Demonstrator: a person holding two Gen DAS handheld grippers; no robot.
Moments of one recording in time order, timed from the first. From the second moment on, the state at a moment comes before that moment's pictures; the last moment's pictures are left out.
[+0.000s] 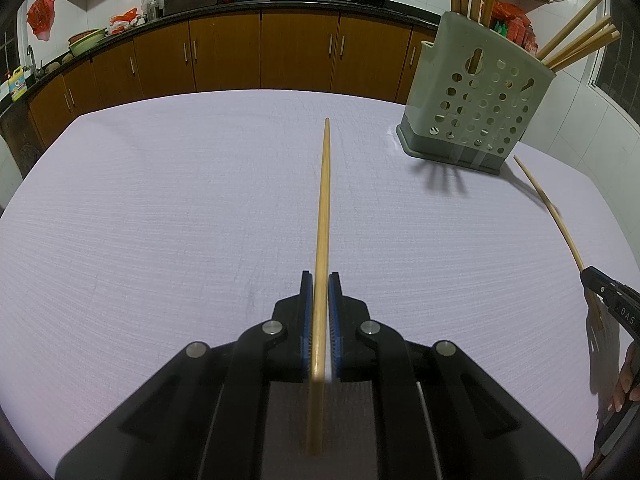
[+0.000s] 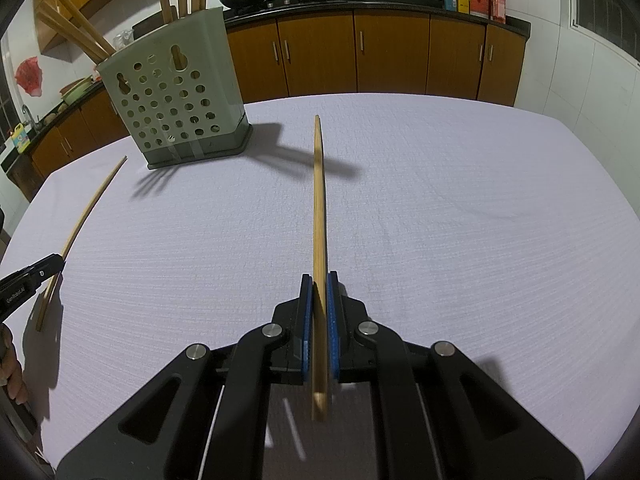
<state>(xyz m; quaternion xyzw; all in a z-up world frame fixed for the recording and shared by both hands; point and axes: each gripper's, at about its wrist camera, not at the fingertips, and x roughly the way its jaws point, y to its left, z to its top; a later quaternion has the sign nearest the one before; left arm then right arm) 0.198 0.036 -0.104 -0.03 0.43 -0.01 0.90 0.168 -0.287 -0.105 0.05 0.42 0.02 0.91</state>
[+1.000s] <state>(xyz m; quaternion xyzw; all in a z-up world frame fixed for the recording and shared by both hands) 0.194 0.034 -0.103 -0.01 0.43 -0.01 0.90 0.168 -0.288 -0.105 0.05 0.42 0.03 0.91</state>
